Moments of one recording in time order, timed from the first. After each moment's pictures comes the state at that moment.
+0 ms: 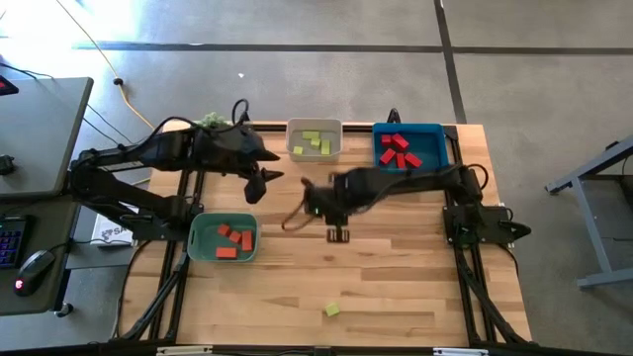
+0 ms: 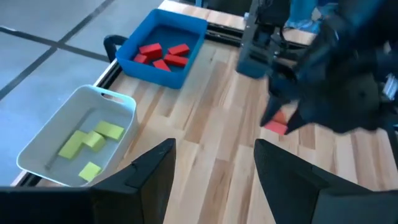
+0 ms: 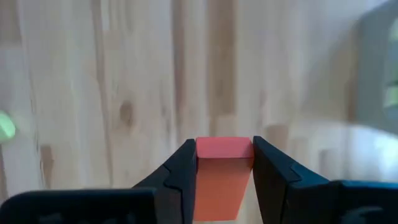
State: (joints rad) left arm 0.21 1.16 1.32 -0.76 -0.13 -0.15; right arm 0.13 2.01 2.02 -1.33 0.15 0.11
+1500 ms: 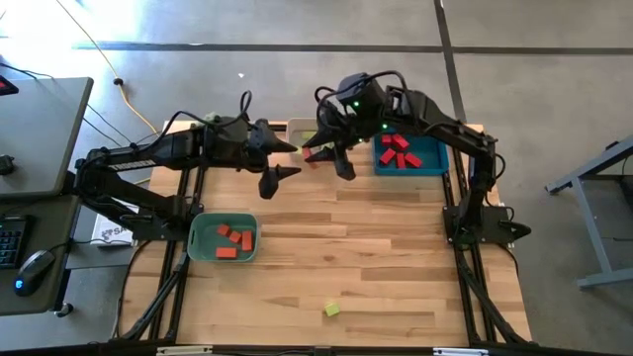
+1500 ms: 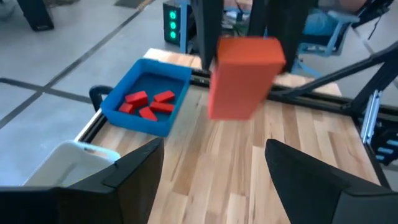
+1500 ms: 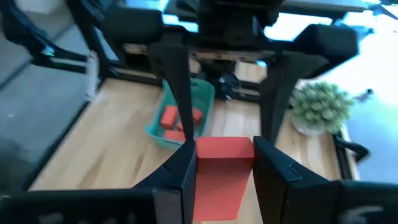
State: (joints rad) left arm 0.25 1.22 1.32 -0.53 -0.06 -0.09; right arm -0.20 1.86 2.31 -1.02 -0.34 -0.27
